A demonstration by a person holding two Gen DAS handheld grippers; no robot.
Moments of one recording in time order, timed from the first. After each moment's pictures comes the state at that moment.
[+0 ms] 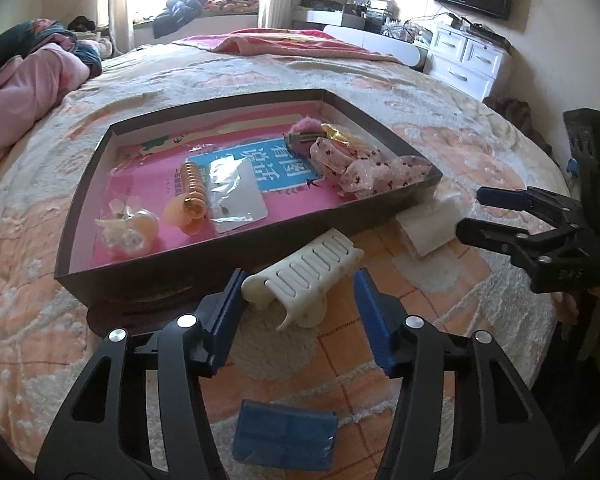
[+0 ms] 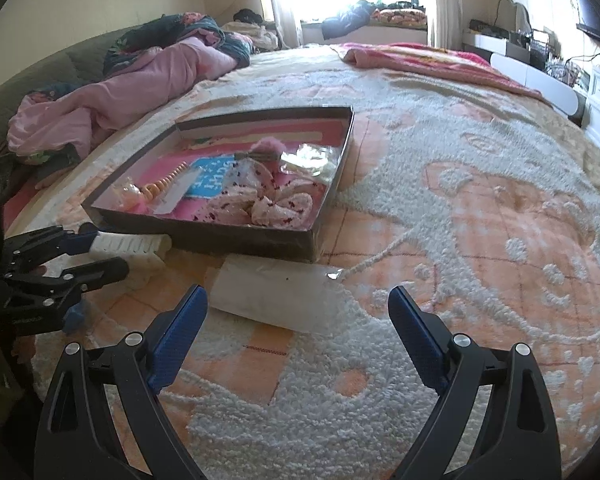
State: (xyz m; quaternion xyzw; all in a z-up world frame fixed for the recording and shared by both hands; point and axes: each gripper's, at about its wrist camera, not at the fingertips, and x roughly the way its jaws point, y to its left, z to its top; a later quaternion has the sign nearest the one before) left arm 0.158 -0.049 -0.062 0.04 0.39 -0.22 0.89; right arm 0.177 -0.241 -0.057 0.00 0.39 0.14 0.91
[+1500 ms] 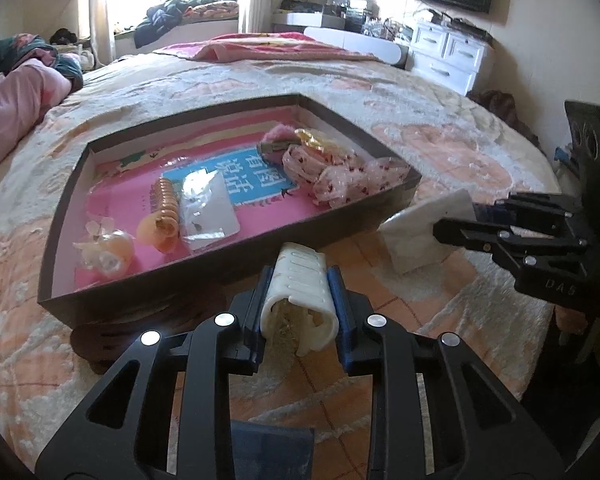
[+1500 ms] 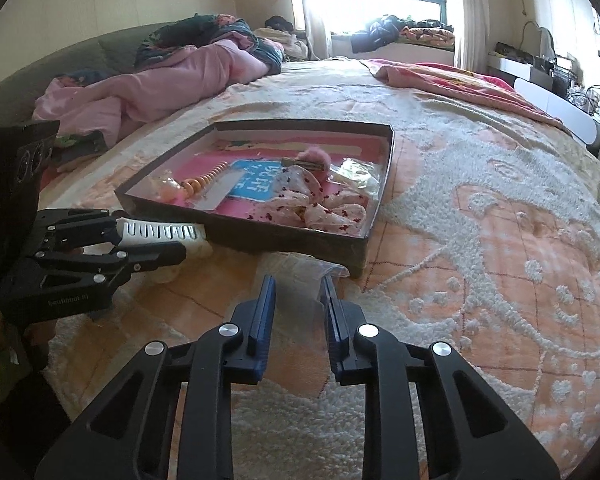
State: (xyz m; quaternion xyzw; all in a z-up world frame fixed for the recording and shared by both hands) left arm 0.160 -0.064 -0.056 0.05 0.37 -0.25 0.89; right arm 0.156 -0.220 -0.044 -0.03 0.36 0.19 0.91
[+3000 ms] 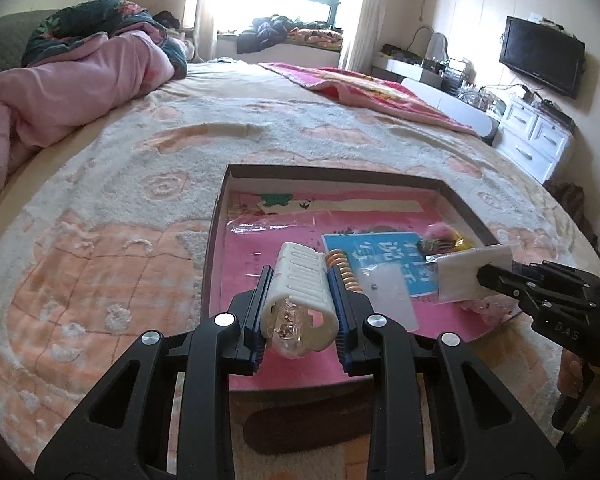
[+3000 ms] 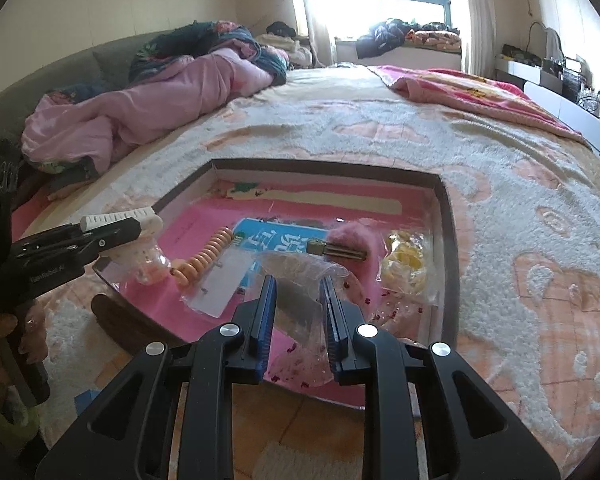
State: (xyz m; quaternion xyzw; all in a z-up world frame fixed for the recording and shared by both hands) left arm 0.221 0.030 -0.037 -0.05 0.34 -0.10 0.93; right arm 0.252 -0.167 -0.037 -0.02 0.36 0.19 0.91
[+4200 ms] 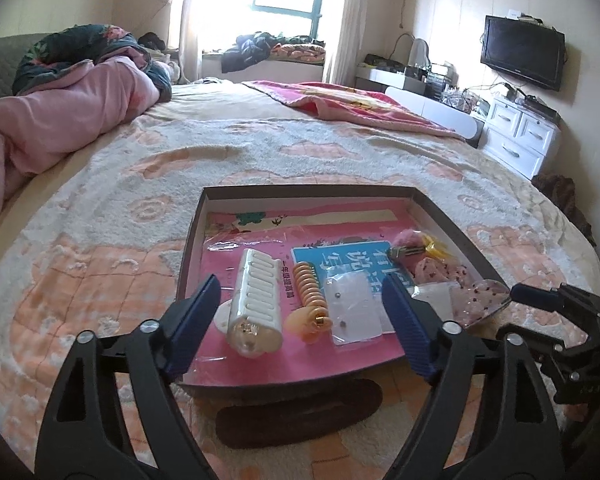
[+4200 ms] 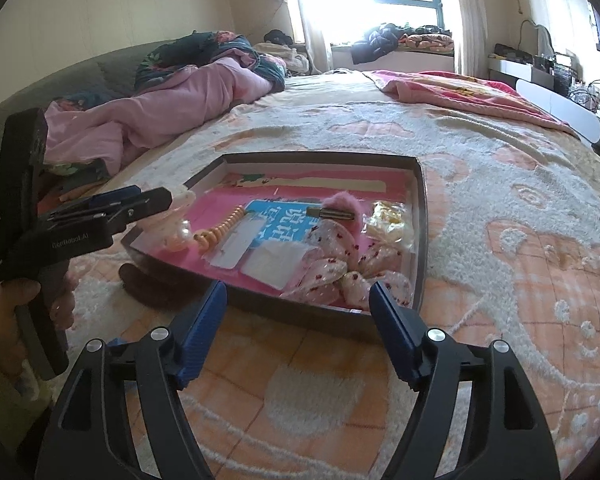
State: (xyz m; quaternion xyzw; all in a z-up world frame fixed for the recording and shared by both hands) left arm 0.200 0.011 -0.020 -0.03 0.30 -0.12 0.94; right arm 0.191 -0.187 -0.028 0.00 0.34 0.19 0.92
